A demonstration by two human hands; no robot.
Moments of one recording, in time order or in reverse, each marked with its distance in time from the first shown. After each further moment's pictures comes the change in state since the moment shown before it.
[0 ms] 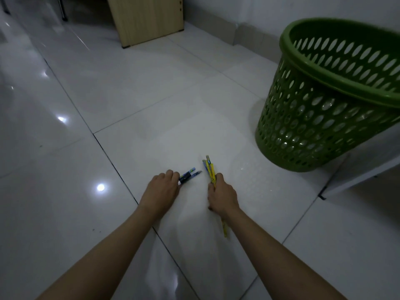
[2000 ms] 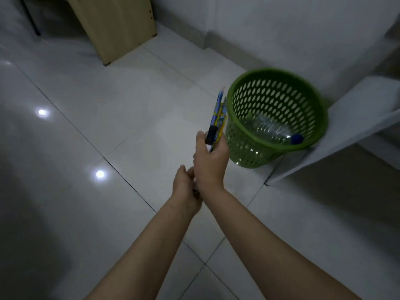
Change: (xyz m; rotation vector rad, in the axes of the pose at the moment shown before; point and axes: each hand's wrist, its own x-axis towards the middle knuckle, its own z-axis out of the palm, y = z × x) left_hand 0.010 0.105 -0.362 -2.067 -0.339 -1.337; right_hand -0.108 -0.223 -0.220 0.914 0.557 -0.003
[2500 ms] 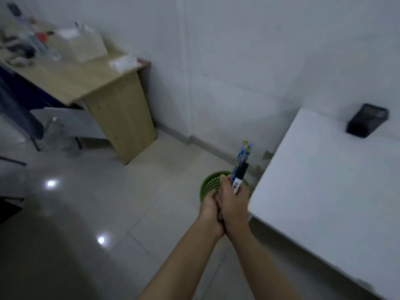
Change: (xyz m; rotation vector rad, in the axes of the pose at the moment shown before) left_hand -0.442 0.119 0.200 0.136 -0.362 -0.032; right_hand -0.045 -0.461 -0.131 0.214 0.096 0.063
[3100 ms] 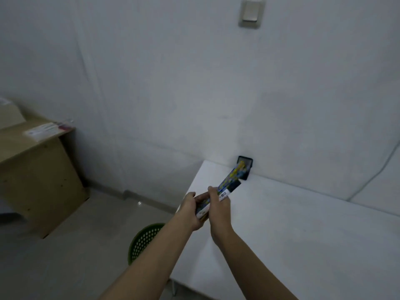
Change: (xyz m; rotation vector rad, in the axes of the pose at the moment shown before) left_hand -0.054 -0.045 0.271 0.236 -0.189 -0.020; right_hand 0.071 -0.216 -0.188 0.074 0.137 -0.018
